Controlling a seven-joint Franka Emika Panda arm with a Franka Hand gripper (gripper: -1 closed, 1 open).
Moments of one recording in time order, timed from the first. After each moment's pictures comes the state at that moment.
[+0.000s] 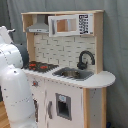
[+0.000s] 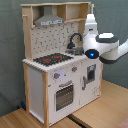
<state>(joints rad) -0.59 -0.15 1.79 -1.87 -1.72 1.06 0.86</state>
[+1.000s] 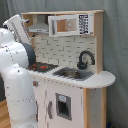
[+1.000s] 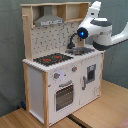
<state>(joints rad) -0.59 -0.09 1.65 -1.73 -1.72 0.85 0.96</state>
